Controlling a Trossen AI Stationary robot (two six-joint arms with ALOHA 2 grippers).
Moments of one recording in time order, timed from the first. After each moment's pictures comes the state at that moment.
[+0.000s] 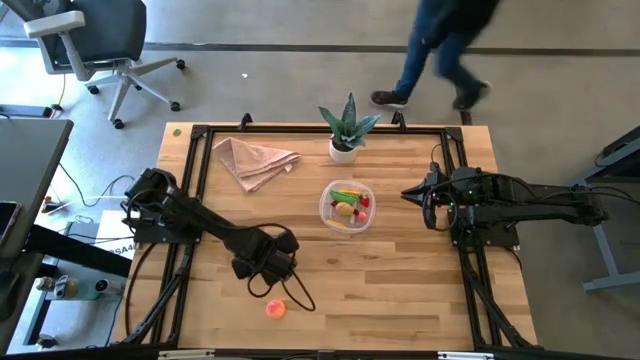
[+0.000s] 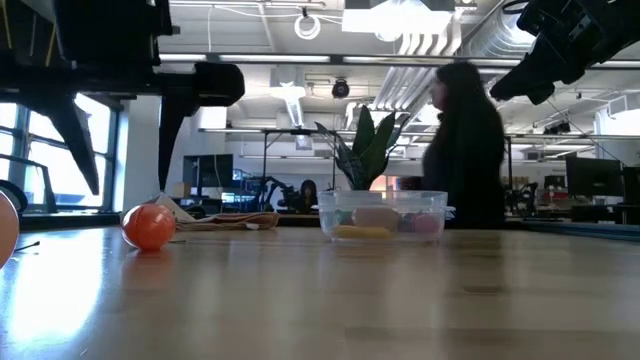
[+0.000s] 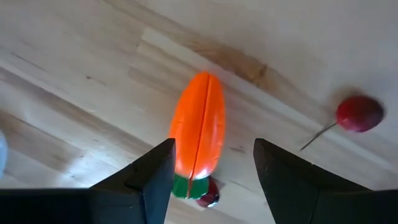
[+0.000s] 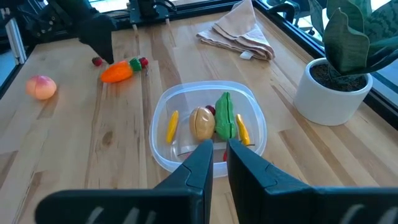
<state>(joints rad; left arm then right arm) -0.32 1.74 1.15 -0.93 -0.19 0.66 -0.08 0.47 0.47 -0.45 0.09 0.12</state>
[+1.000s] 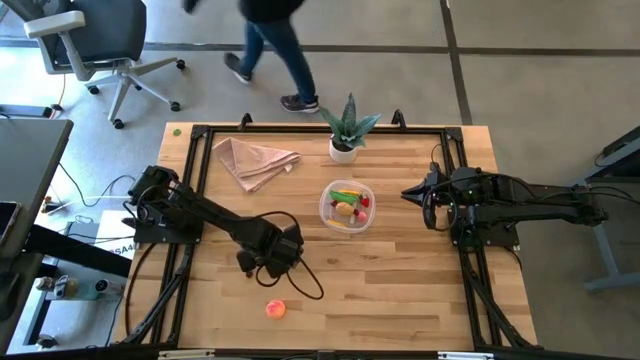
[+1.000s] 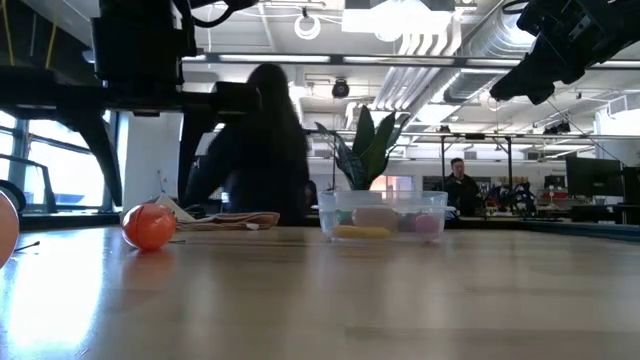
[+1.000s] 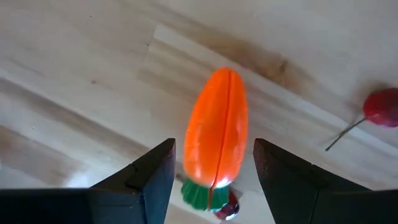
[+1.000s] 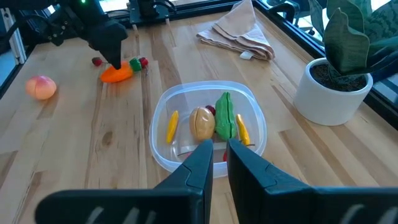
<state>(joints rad) -0.23 1.75 1.13 -0.87 -0.11 0.78 -0.08 0.47 0.47 -0.45 0.09 0.12</state>
